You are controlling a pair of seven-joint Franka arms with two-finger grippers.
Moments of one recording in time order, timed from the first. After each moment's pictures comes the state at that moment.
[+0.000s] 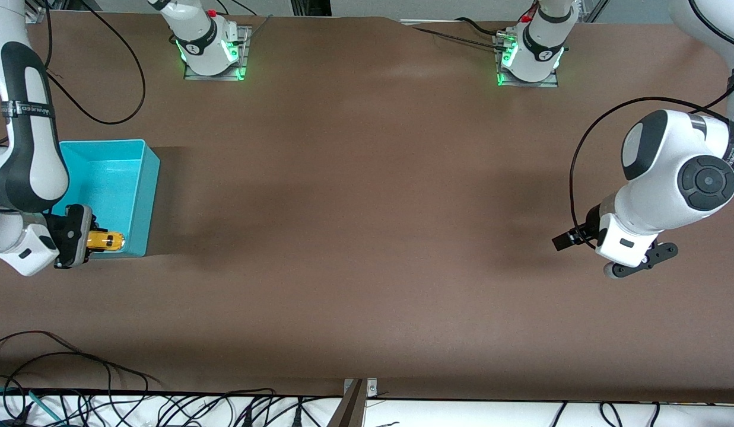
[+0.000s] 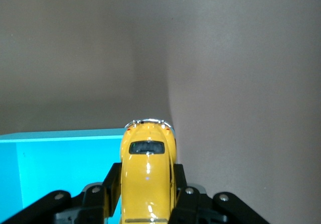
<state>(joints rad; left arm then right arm) 0.28 0.44 -0.47 -1.55 0.22 1.87 -0.62 -0.22 0.59 0.08 -1.44 -0.02 1.88 -1.69</state>
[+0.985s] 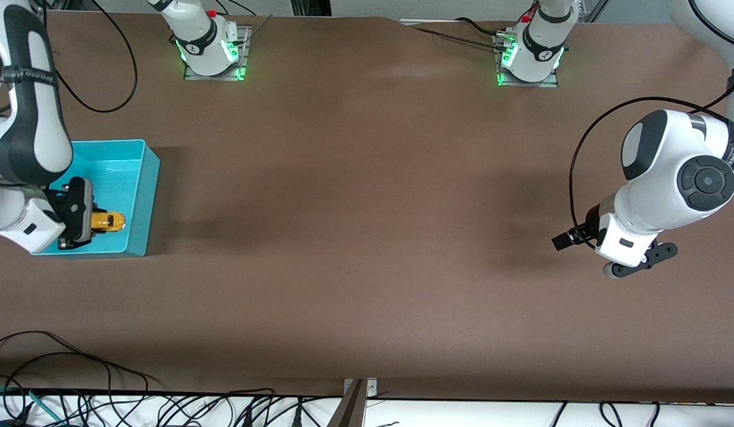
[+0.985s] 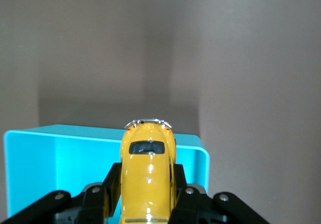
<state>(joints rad) 0.28 0.44 -0.47 -1.55 0.22 1.87 -0.62 -0.12 0.37 0.01 -1.65 -0.02 1.87 -1.75</state>
